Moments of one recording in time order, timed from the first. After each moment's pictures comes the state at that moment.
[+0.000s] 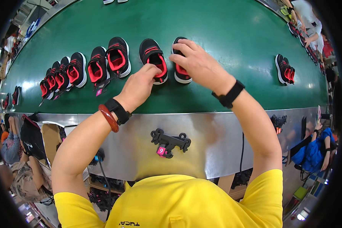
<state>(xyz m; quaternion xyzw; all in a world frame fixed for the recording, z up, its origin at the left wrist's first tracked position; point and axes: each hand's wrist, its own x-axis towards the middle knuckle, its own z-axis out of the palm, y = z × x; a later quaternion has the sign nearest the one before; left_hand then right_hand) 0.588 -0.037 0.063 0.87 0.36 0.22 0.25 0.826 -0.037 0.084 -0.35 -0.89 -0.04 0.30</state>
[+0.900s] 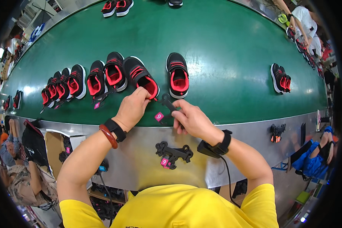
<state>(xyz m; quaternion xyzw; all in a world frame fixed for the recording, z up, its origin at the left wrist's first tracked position) 0.578 -0.057 0.050 0.85 0.41 0.24 0.21 0.802 -0.128 0.090 -0.56 -0.51 0.60 0.24</state>
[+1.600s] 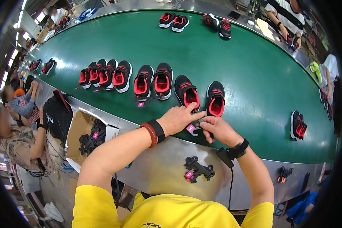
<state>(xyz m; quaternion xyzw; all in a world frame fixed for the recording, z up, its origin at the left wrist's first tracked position) 0.591 -0.055 0.059 0.93 0.34 0.15 0.05 0.805 -0.078 0.070 -0.46 -0.46 0.73 0.18</state>
